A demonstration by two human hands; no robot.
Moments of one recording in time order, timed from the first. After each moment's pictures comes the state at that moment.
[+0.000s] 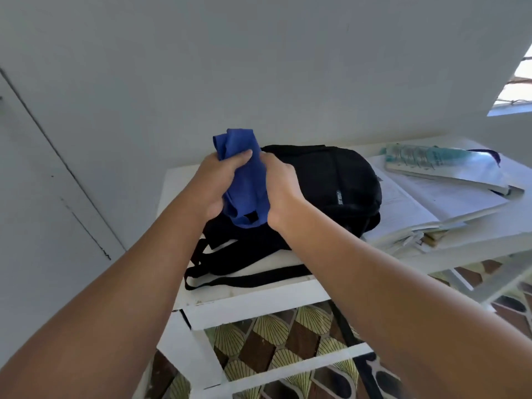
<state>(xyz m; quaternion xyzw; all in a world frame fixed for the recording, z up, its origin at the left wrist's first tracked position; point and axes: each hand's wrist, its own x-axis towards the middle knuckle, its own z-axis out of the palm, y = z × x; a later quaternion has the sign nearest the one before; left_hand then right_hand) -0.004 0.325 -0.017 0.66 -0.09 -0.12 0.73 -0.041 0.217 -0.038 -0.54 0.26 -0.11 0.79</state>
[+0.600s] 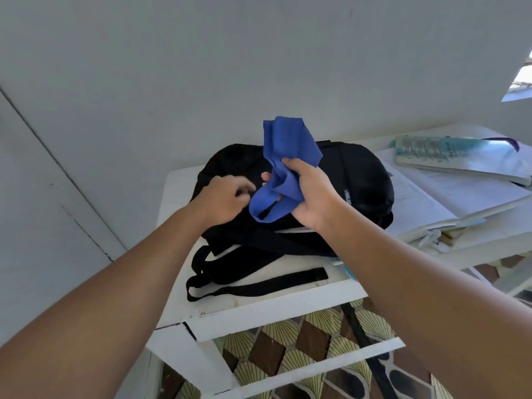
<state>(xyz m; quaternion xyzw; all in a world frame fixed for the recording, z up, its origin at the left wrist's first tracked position) 0.049 0.334 -0.067 0.92 -0.32 -0.03 0.22 -0.050 0.163 -0.051 -0.46 0.13 -0.10 0.87</state>
